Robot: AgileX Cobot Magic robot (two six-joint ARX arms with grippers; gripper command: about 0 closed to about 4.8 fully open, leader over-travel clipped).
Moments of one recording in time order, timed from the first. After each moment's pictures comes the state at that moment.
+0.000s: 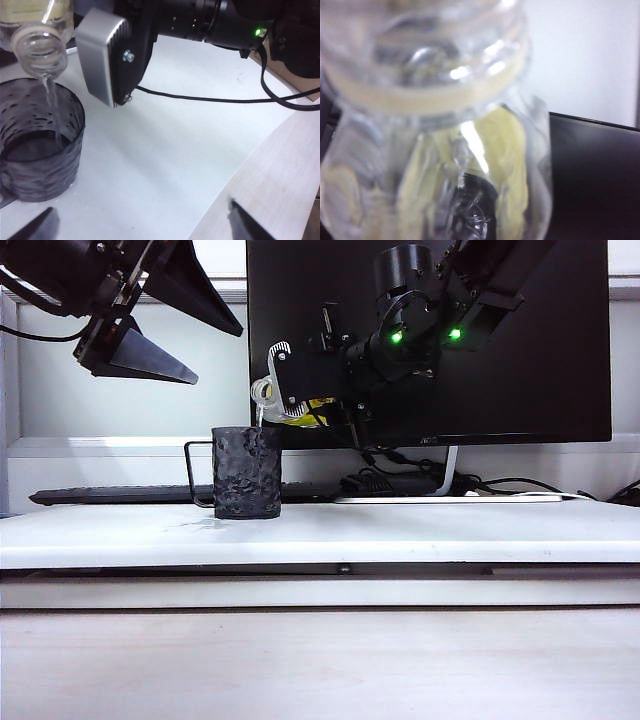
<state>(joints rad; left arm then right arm) -0.29 1.35 1.00 -0.17 0.63 0.01 0.47 2.08 1.54 0.46 -0.20 -1.76</state>
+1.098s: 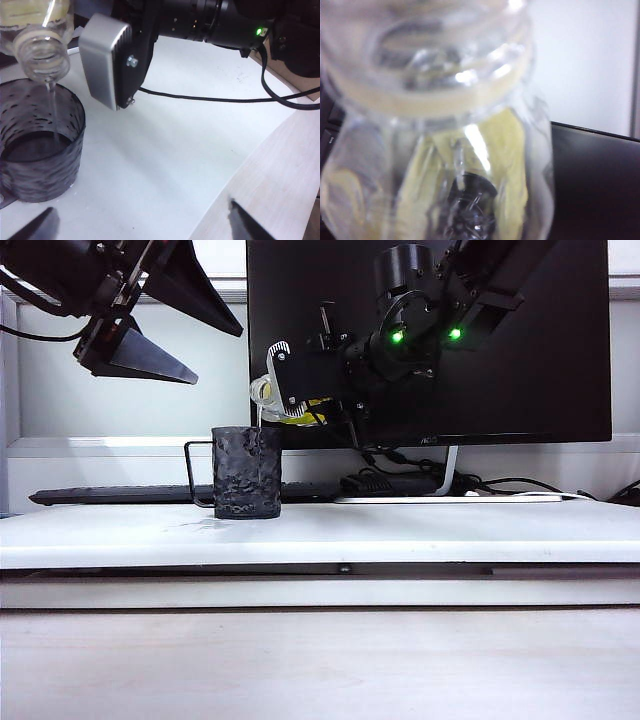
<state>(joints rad) -0.29 1.35 1.00 -0.17 0.63 0.01 0.47 2.08 1.54 0.46 -0.22 -1.78</state>
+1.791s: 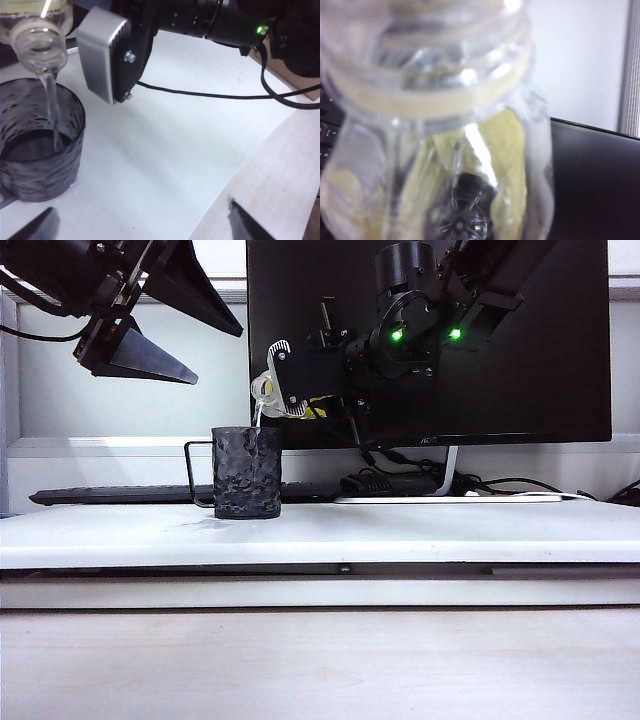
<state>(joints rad) -0.29 1.35 1.00 -0.17 0.63 0.02 0.47 2.08 1.54 0.49 -0.20 -1.81</state>
